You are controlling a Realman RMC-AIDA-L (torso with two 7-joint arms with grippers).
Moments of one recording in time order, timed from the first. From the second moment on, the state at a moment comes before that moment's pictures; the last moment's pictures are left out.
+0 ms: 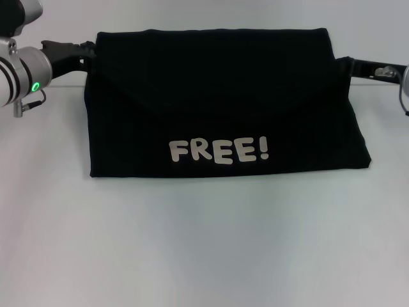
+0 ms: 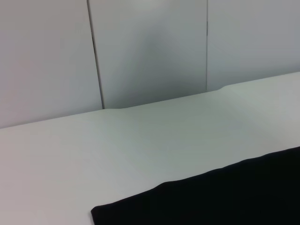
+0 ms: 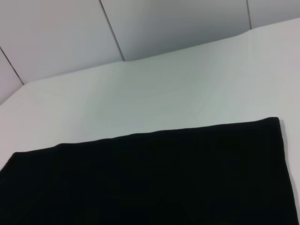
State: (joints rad) left arm -0.94 -2.04 0.26 0.41 2.18 0.58 -1.33; right arm 0.93 1.96 -0.45 -0.31 -2.20 -0.65 1.88
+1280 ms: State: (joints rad) left arm -0.83 -2.12 0.32 0.68 2.14 0.75 -1.49; right arm 0.76 2.01 -0.45 -0.47 -1.90 -0.88 1.75
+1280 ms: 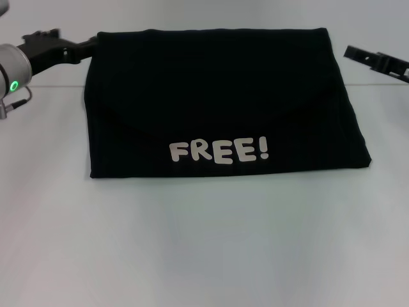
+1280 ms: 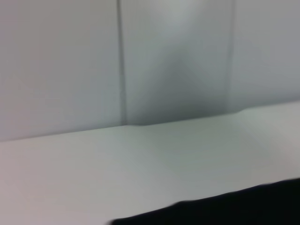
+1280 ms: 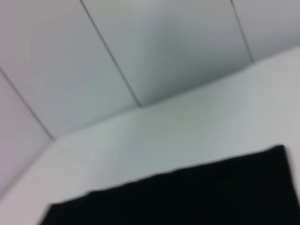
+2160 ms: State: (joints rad) left arm -0.61 -2.17 0.37 0.84 2.38 1.16 -1.63; right arm 0.64 1.96 -0.47 -0.54 -1.88 -1.14 1.77
